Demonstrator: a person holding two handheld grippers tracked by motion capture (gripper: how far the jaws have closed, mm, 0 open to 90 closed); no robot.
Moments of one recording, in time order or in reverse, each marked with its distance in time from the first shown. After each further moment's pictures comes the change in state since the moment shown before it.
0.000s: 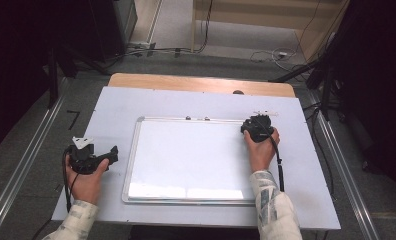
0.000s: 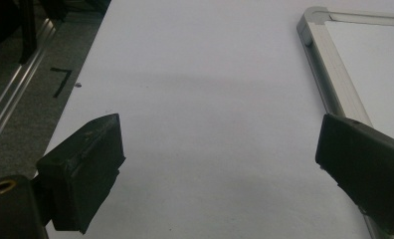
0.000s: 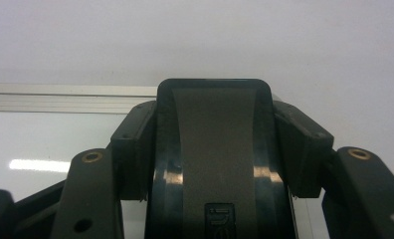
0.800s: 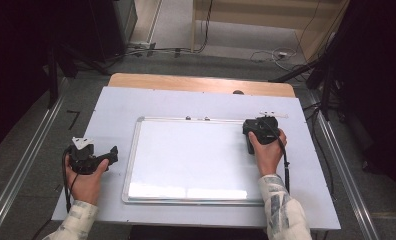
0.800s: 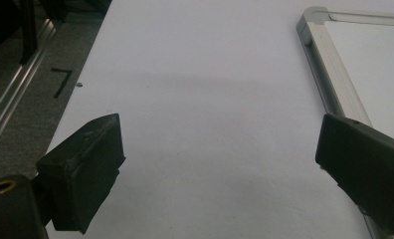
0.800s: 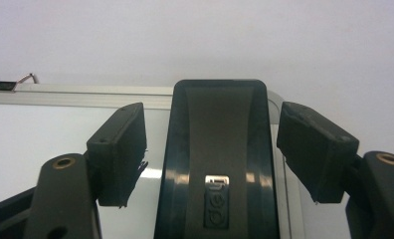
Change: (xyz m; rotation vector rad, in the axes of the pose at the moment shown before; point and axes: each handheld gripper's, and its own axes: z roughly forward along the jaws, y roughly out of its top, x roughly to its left) left arm 0.000 0.000 -0.001 -0.005 0.001 -0.001; right arm -0.016 -0.002 -0.022 -0.026 0.131 0.017
